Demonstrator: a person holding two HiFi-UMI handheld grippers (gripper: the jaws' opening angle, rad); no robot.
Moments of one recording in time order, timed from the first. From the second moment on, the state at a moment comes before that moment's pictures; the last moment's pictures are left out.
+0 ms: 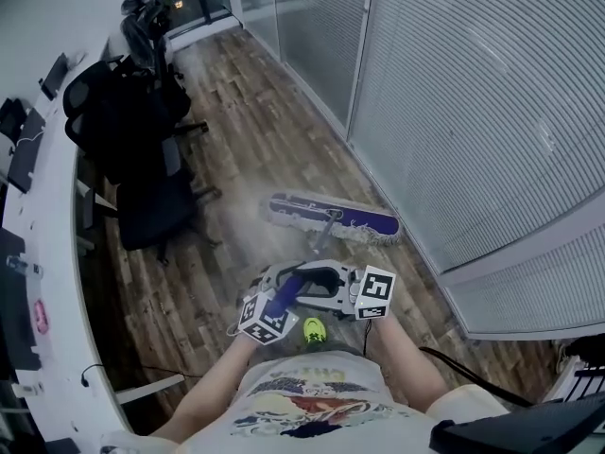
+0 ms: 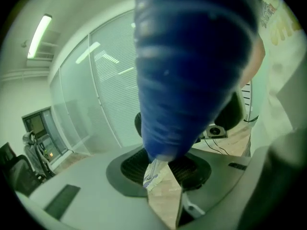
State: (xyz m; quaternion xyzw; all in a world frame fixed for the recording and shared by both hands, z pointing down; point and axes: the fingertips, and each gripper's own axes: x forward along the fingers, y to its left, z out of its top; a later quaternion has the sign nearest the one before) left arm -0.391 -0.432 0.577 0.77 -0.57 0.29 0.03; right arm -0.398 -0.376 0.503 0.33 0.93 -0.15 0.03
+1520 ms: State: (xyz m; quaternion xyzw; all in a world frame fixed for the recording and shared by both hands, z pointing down) left arm -0.209 -0.093 0.544 0.85 -0.44 0.28 -0.07; right arm -0.242 -0.019 0.467 -0.01 0.99 0.14 -0.05
